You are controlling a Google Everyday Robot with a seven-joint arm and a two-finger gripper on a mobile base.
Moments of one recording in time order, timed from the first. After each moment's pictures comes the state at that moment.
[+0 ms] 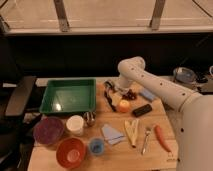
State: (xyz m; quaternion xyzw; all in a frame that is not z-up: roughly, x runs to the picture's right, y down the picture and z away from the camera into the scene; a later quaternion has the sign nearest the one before) arm 0.081 0.063 0.870 -0.34 -0.02 0.26 0.91
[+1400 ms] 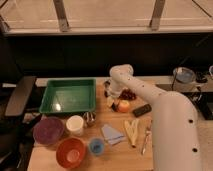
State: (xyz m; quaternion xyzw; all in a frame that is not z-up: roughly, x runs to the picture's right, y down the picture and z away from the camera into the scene) arm 0.044 0.097 0.941 -0.39 -0.01 0.27 0.88
